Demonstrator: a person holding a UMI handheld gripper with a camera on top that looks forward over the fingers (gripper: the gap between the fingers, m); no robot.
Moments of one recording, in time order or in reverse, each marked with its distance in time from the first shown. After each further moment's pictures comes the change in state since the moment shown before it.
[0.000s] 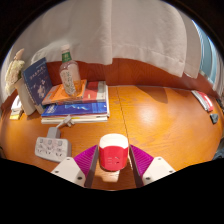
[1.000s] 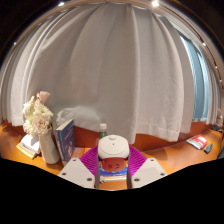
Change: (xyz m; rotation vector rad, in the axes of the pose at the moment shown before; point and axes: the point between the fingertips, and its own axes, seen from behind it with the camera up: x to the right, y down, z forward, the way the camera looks) arm -0.113 -0.184 -0.144 0.643 0.041 -0.040
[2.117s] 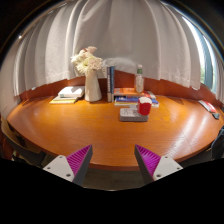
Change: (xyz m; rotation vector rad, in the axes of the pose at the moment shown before) arm -0.146 0.231 -0.271 -0.371 -0.214 0.001
